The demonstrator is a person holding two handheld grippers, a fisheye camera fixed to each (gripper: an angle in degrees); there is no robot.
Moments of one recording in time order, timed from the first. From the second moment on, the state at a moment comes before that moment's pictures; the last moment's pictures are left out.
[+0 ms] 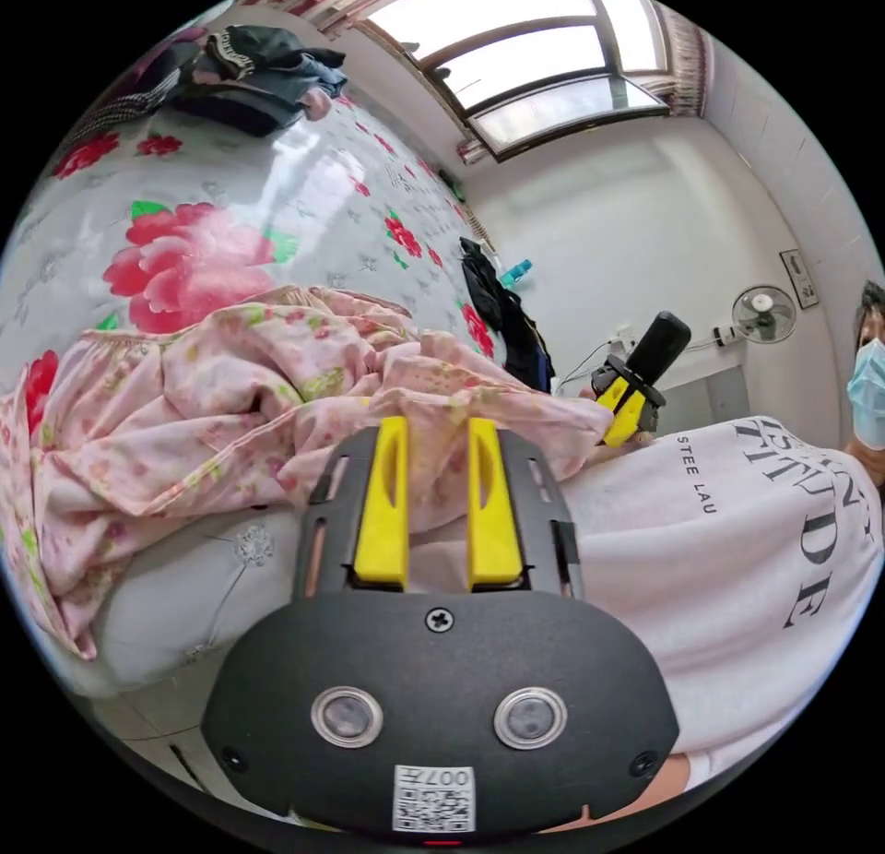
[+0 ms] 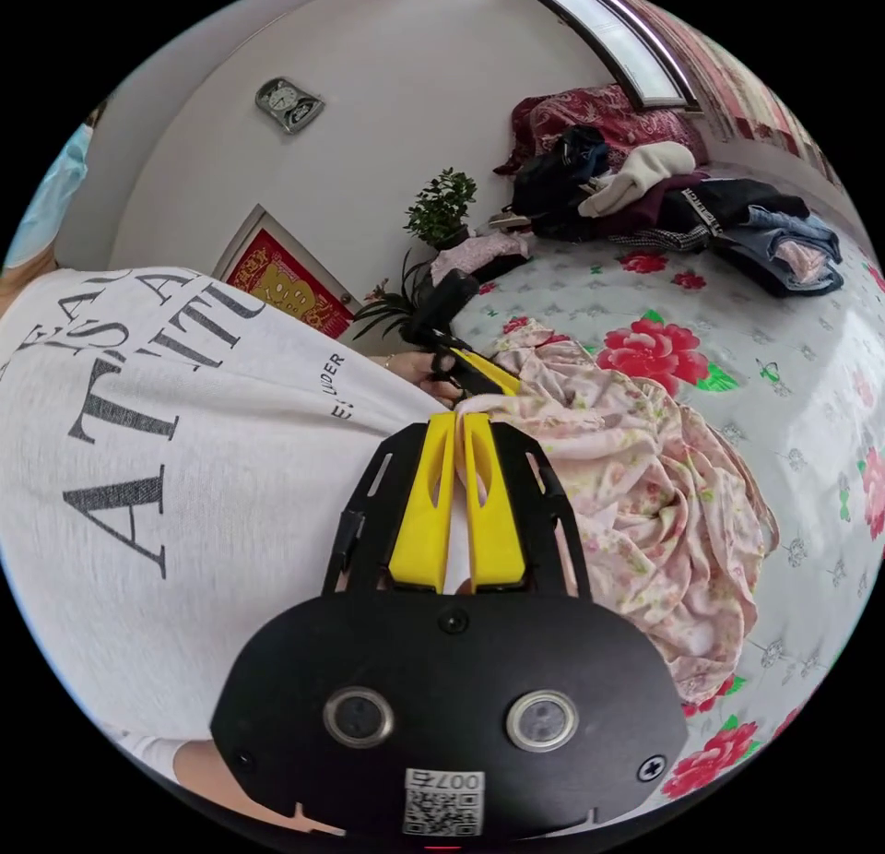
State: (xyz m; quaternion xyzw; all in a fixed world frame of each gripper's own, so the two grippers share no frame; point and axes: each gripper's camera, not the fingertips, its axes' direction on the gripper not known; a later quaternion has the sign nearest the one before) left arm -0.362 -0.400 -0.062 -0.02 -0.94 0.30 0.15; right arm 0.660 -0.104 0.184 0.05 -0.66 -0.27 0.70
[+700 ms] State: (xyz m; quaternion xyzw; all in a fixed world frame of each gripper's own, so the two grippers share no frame) left arm -0.393 -0.237 0.032 0.04 -0.84 0.55 0.05; right arm 0.530 -0.122 0.383 -0.14 -0.44 -0.19 0.87
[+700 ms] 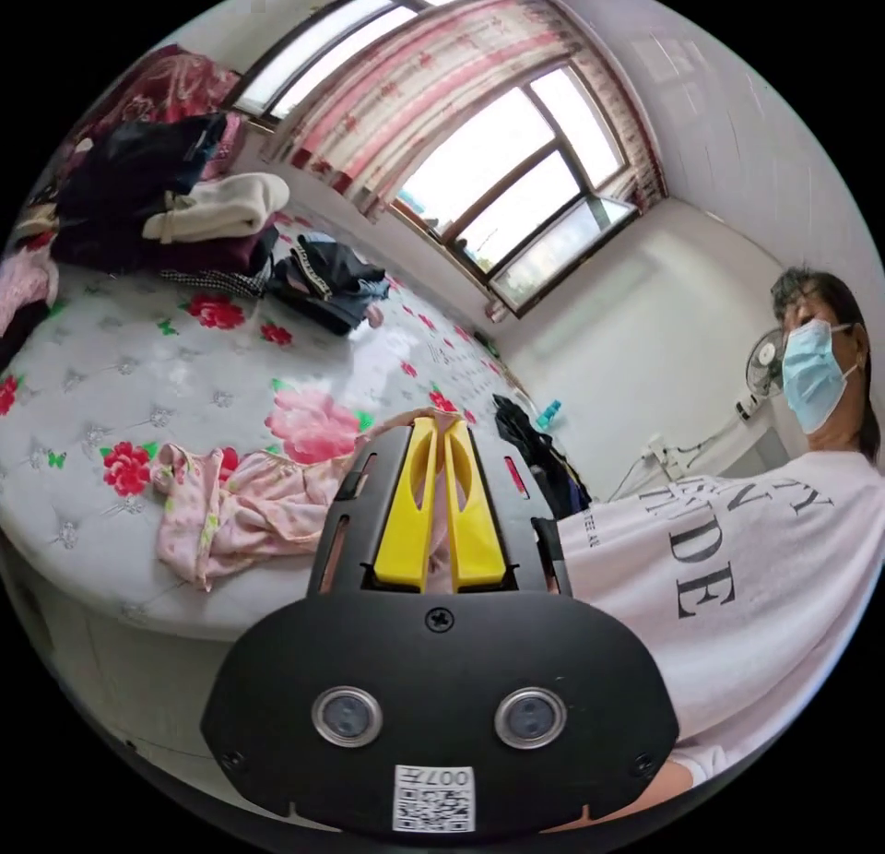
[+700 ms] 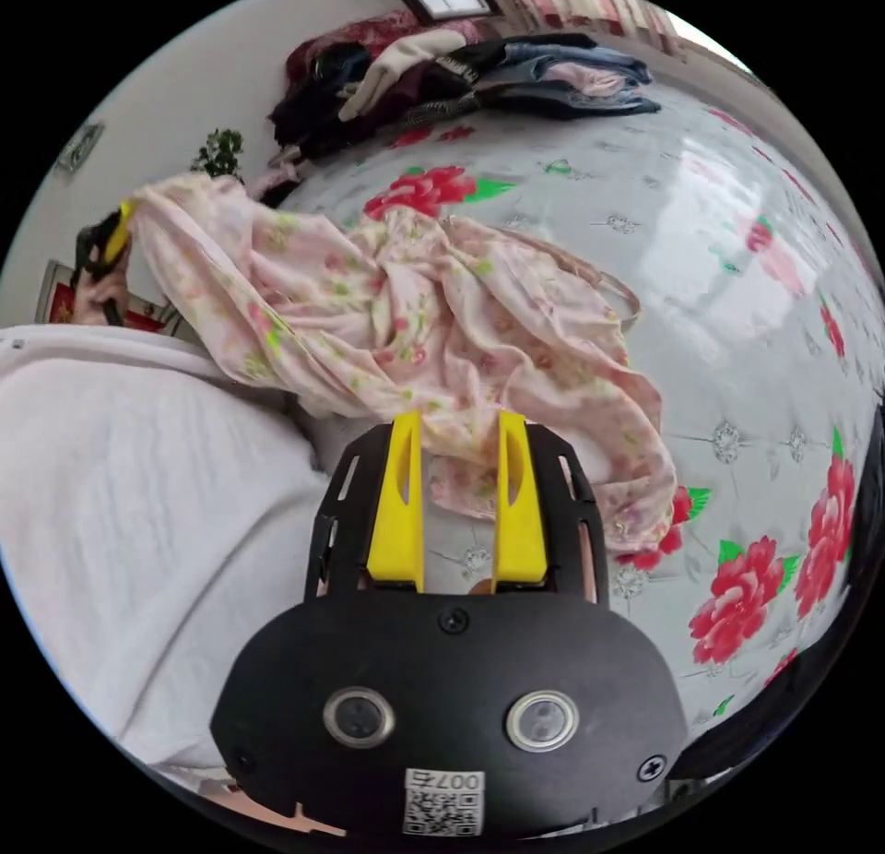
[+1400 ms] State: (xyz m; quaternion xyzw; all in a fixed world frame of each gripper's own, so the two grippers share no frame) left arm -0.642 -0.319 0.147 -0.28 -0.71 0.64 -0.13; right arm 0.844 -0.257 0.054 0.42 -0.28 -0.01 0.86
